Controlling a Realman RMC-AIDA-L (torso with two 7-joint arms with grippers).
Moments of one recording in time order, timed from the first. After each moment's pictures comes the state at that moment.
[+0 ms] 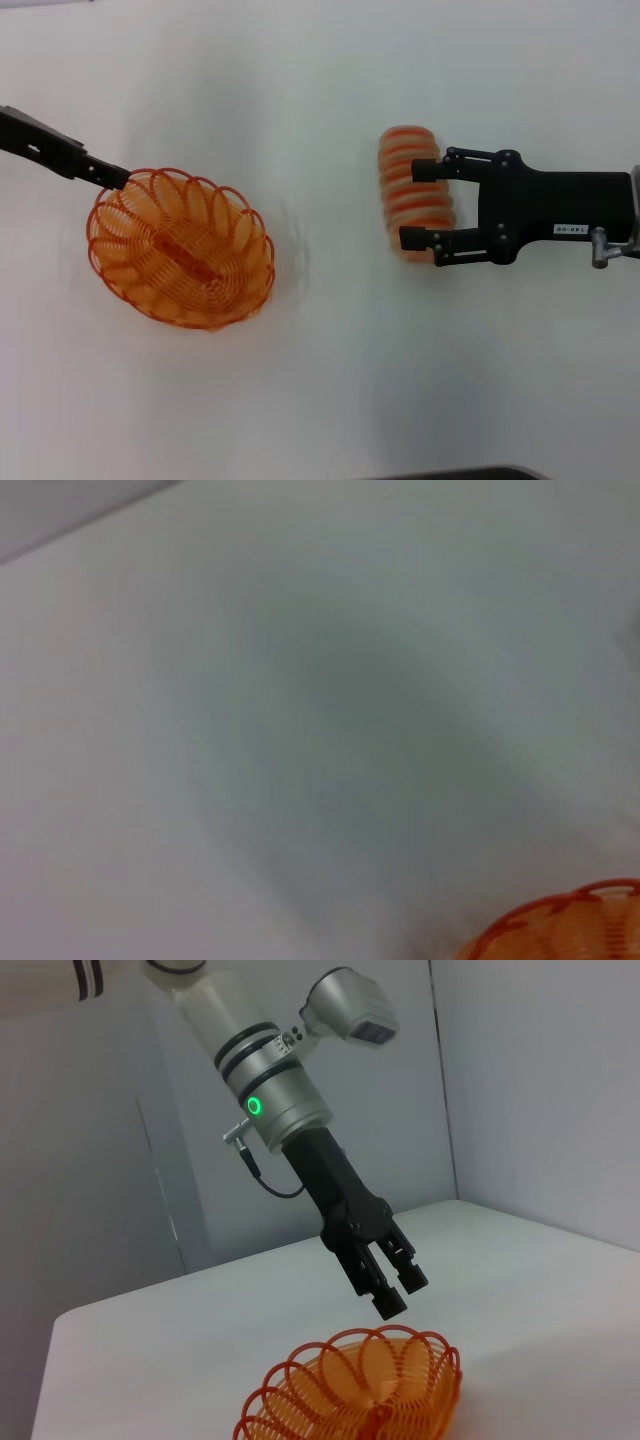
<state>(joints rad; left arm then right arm) -0.71 -2.07 0.91 1.07 2.68 1.52 -2.24 0.39 2.05 -0.90 -0.64 -1.79 -1.63 1.20</state>
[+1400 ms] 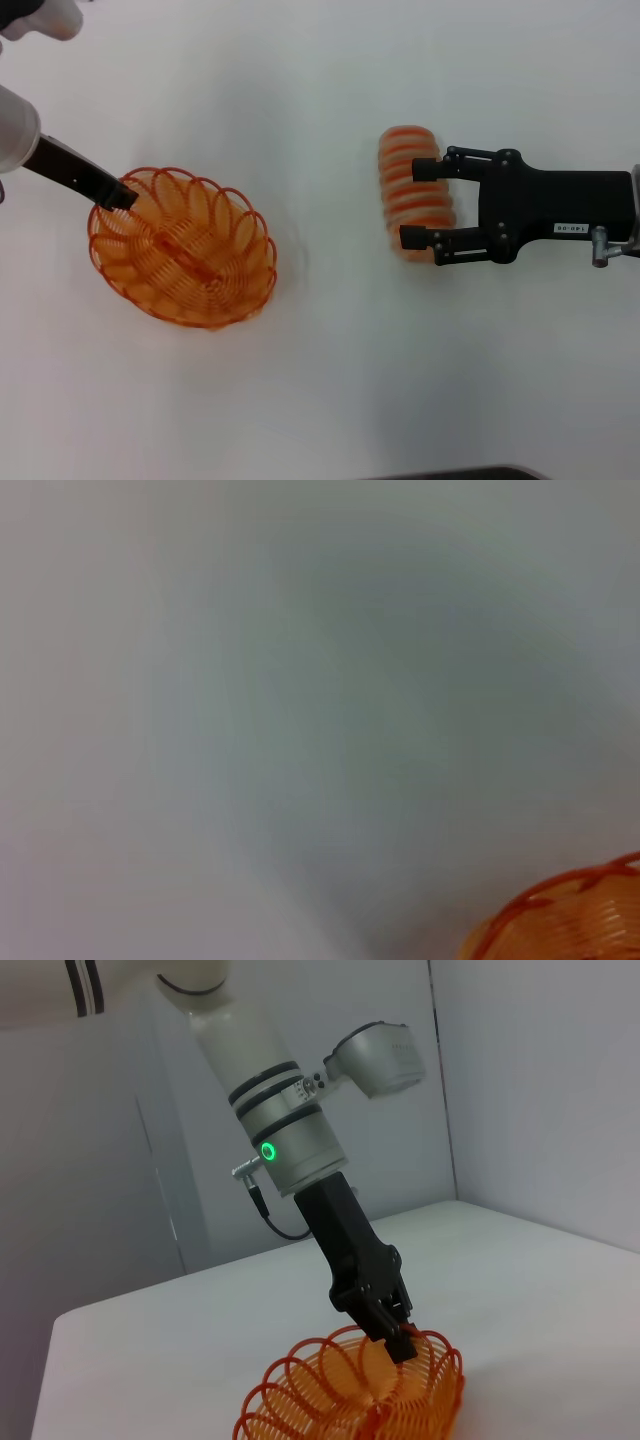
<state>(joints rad) -0.73 -2.15 0.98 1.03 2.83 1.42 -2.30 0.39 2.05 -0.90 -0.64 -1.79 -1.63 1.20</state>
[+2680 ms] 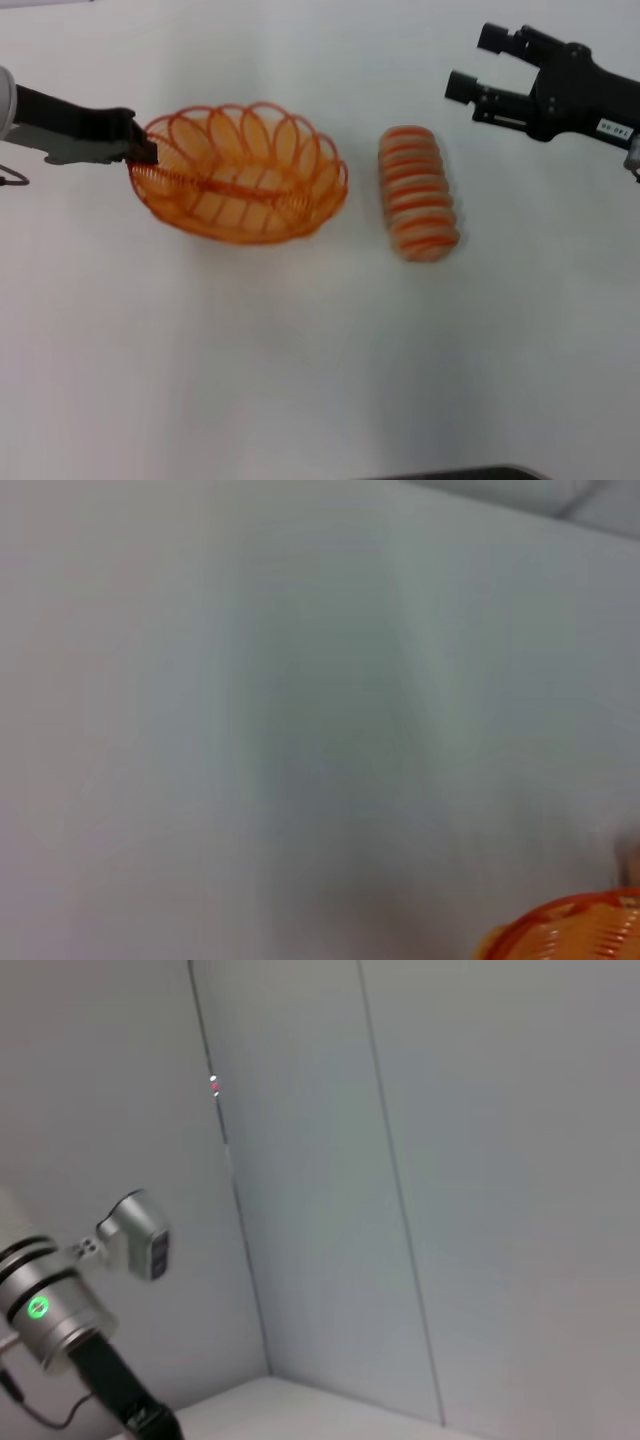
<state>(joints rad) -0.70 -2.17 0.81 1.14 2.64 1.53 -2.77 0.40 2.09 -0.62 -0.61 -1.70 -1.59 1.20</state>
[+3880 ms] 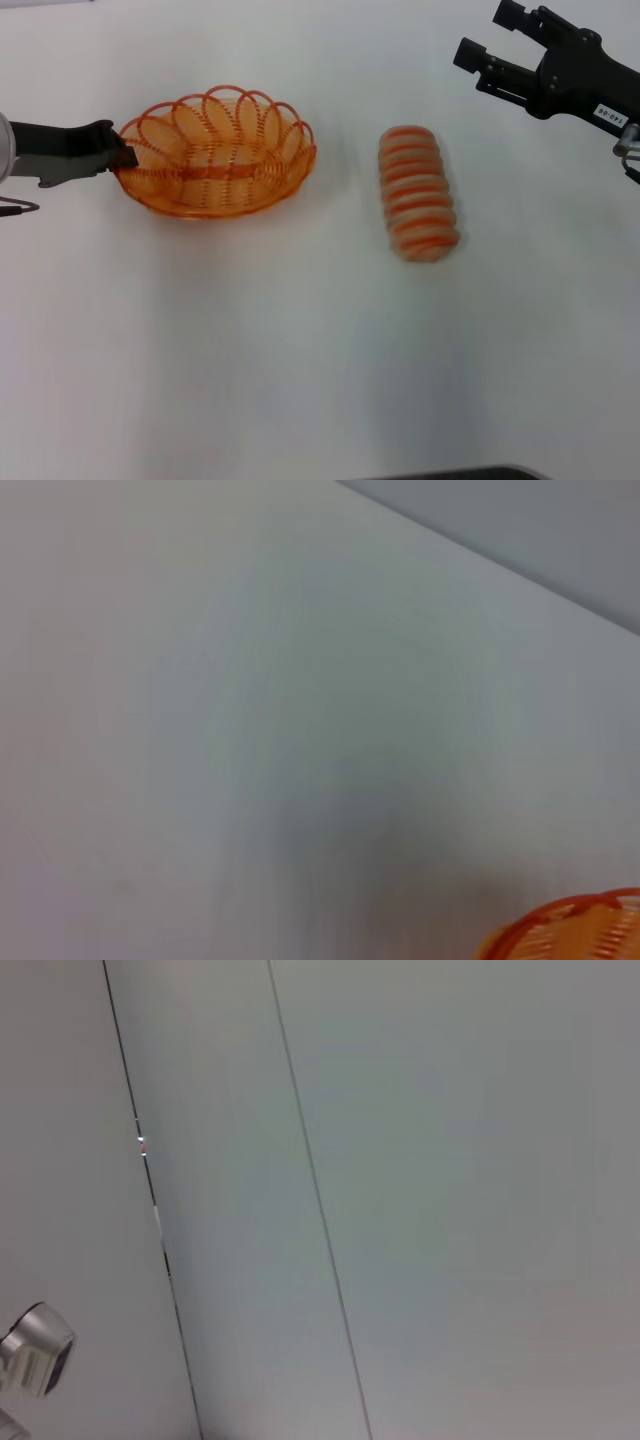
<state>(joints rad) -0.54 -2.17 0.94 1.07 2.52 1.22 -2.87 0.41 2.09 -0.60 -0.48 -1.58 -1.52 1.09</state>
